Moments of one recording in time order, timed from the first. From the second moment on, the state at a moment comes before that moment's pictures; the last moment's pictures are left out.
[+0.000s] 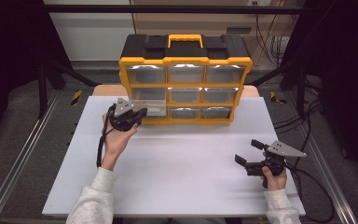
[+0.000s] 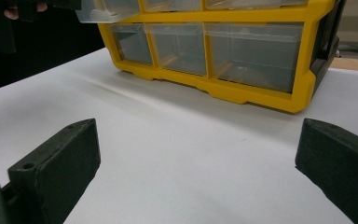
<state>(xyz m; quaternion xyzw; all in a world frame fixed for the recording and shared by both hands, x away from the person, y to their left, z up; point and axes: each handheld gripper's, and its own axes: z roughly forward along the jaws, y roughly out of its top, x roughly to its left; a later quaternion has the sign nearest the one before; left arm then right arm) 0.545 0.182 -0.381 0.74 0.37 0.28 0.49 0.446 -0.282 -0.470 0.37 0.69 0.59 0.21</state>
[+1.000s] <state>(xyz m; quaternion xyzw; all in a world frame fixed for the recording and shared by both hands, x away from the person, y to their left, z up) 0.561 0.180 -0.378 0.74 0.37 0.29 0.48 0.446 -0.282 -0.470 0.37 0.69 0.59 0.20</state>
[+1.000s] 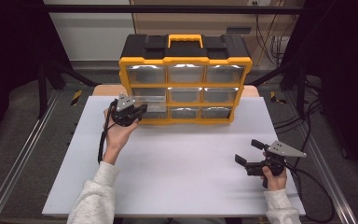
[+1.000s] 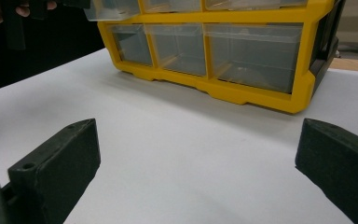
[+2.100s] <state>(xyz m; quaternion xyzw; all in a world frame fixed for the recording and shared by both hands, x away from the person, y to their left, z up) 0.579 0.176 -0.375 0.74 0.38 0.29 0.47 0.445 -0.281 -0.470 0.37 0.69 0.59 0.20</state>
